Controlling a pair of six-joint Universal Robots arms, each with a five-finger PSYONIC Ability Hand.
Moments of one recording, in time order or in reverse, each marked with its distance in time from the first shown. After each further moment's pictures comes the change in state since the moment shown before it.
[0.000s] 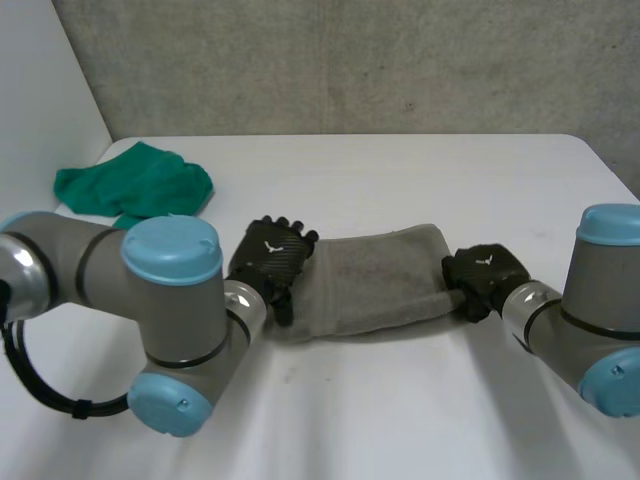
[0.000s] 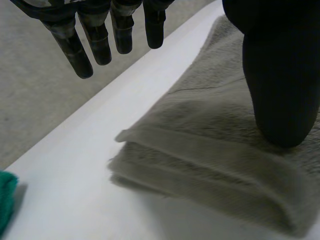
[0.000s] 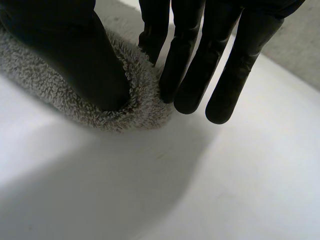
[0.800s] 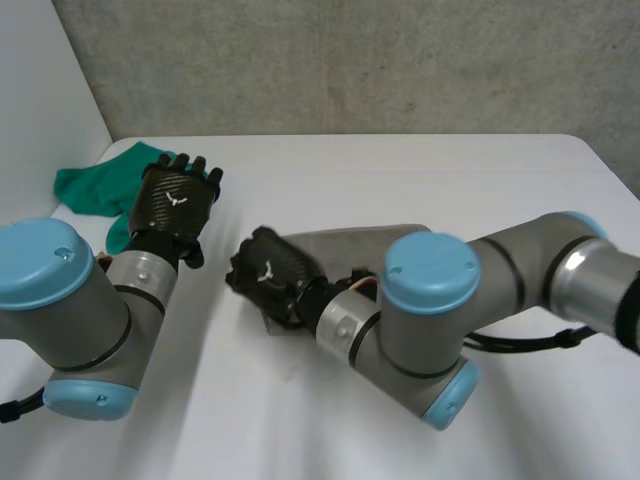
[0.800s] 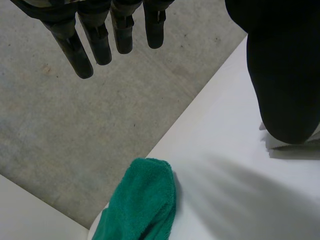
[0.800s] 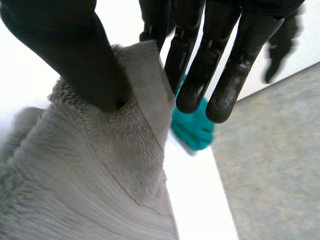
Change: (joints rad) left arm 0.234 0.249 -0.320 0.367 0.022 0.216; right arm 0.502 0.195 -0.345 -0.191 -0.200 -0.412; left_hand 0.000 0.000 0.000 0.000 0.000; right_hand -0.023 -0.101 -0.124 -0.116 -0.065
